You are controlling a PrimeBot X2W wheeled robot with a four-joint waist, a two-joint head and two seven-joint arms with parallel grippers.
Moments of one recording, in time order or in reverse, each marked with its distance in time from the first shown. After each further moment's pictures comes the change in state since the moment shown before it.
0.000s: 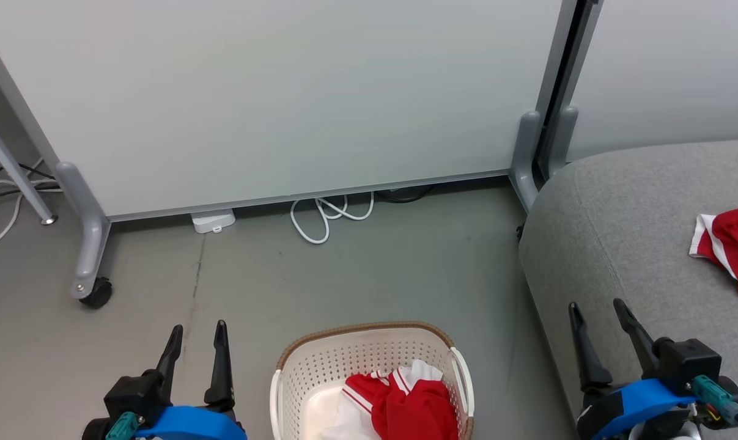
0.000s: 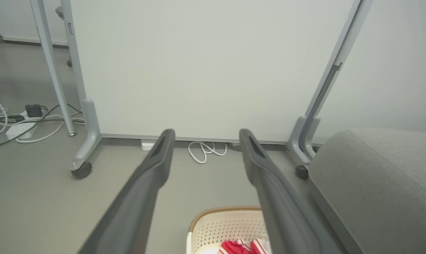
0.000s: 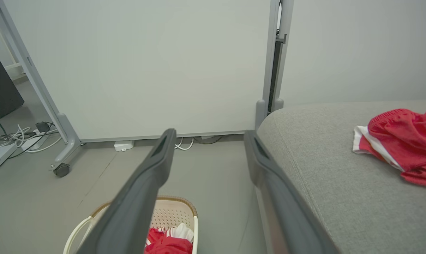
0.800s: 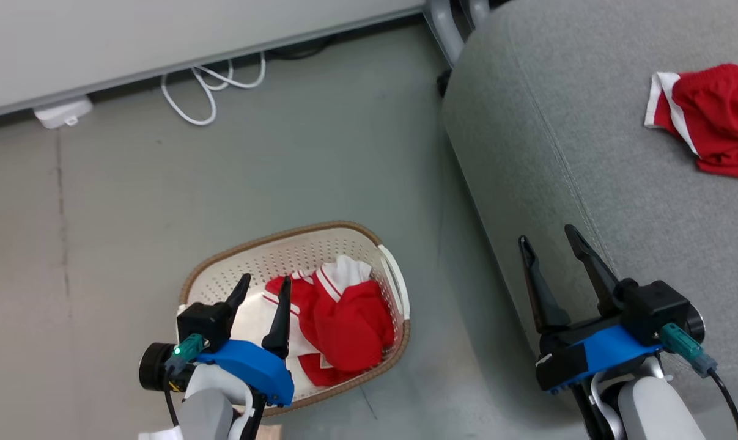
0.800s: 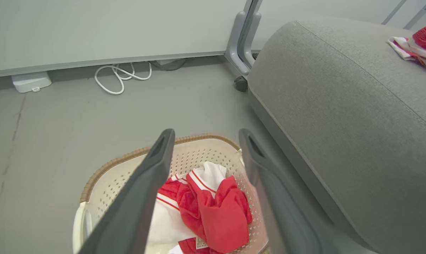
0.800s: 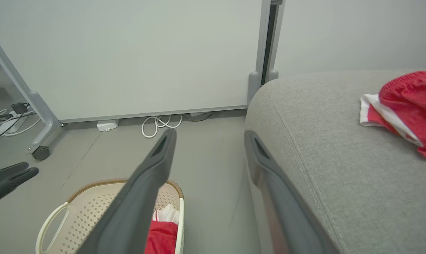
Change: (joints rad) left arm -0.268 0.008 -0.233 0.278 -0.068 -0.004 0.000; right arm -0.143 0.000 0.141 -0.069 0.011 0.000 -0.018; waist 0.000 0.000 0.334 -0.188
